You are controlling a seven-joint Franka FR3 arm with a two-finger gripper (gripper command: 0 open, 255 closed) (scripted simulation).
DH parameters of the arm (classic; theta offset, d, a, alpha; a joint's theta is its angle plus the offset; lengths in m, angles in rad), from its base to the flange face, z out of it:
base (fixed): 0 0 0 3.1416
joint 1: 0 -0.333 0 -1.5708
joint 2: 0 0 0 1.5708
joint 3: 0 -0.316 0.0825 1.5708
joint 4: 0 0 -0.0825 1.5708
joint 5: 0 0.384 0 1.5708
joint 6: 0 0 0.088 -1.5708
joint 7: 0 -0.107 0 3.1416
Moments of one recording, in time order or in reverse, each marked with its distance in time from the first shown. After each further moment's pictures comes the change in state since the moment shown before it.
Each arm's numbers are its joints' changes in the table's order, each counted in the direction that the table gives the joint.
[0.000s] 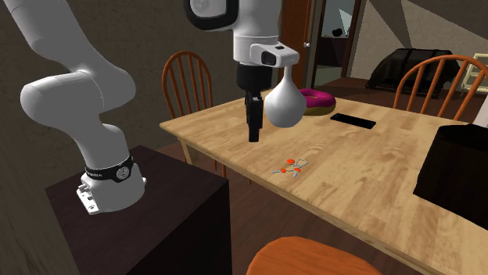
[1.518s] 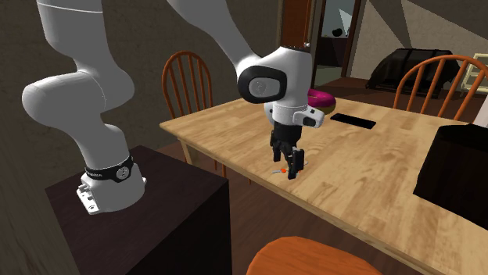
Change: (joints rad) arm -0.084 -0.540 -0.095 -0.133 -0.203 0.425 -0.019
